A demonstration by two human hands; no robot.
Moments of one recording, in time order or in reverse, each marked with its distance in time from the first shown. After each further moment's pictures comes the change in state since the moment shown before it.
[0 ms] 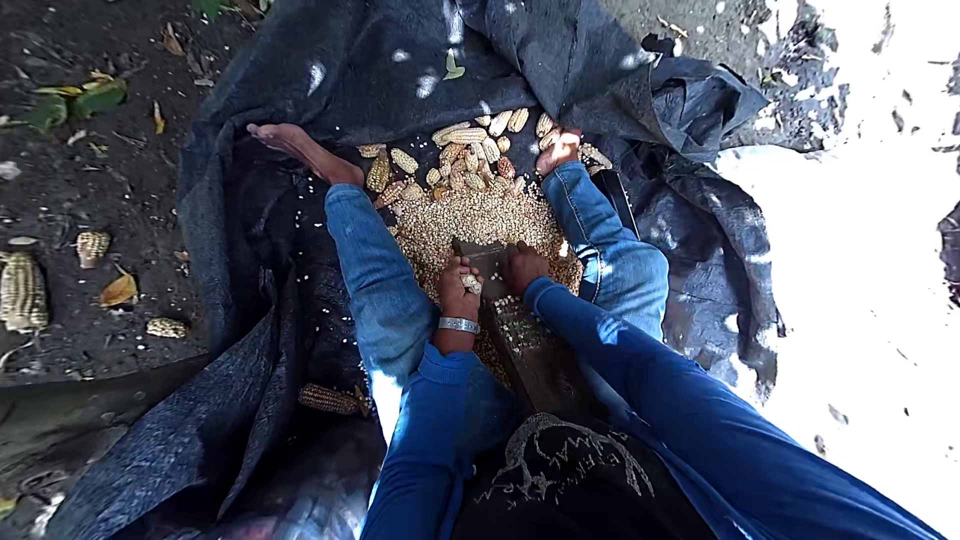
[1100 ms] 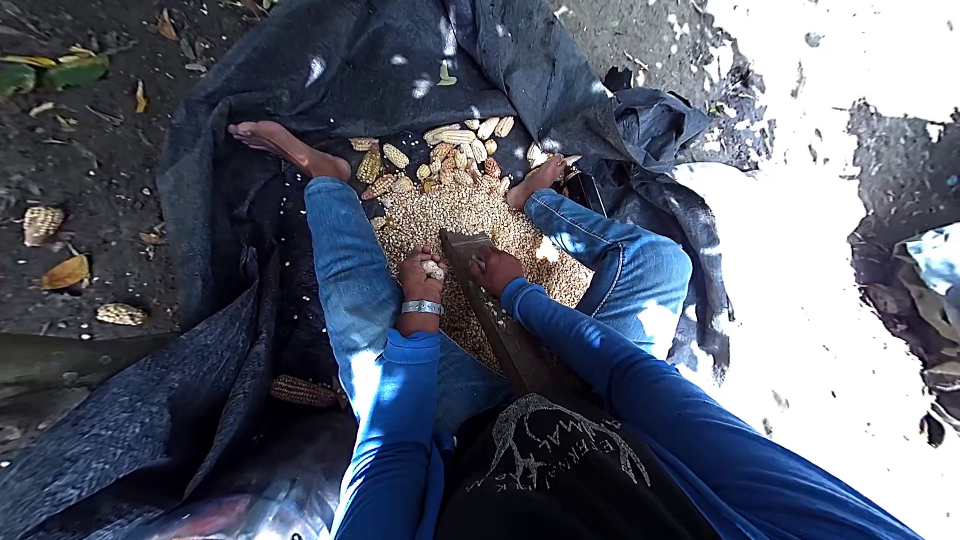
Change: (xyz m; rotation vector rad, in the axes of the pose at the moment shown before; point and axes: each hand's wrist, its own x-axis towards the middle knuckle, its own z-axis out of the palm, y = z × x) left_hand -0.008 0.032 -0.050 0.054 -0.094 0.083; right_hand -0.041 -0.038 0.002 -0.008 -0.021 -0.024
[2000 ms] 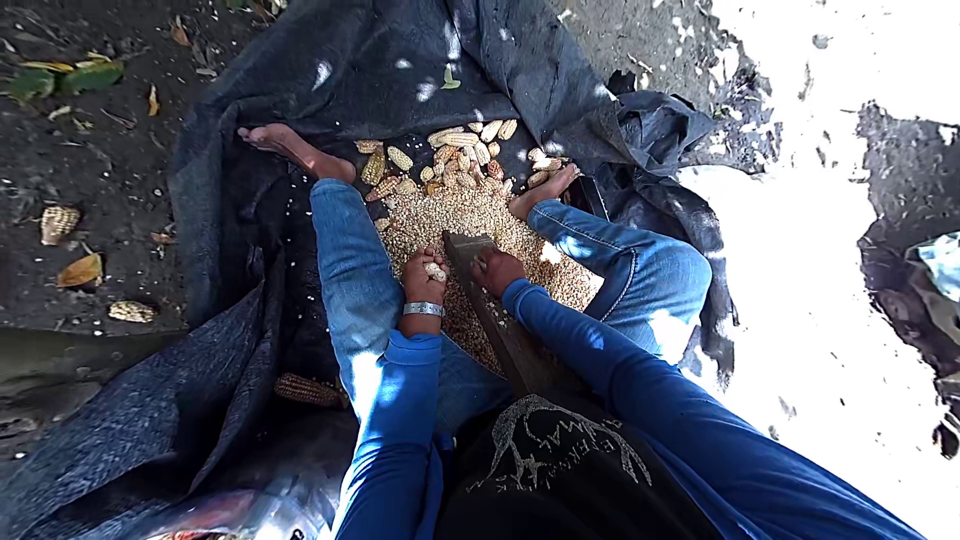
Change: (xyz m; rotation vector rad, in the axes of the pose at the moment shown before) left_hand 0.001 0.005 0.007 -0.037 0.038 -0.007; right_hand 0.001 -0.001 -0.002 -0.005 -0.010 0.010
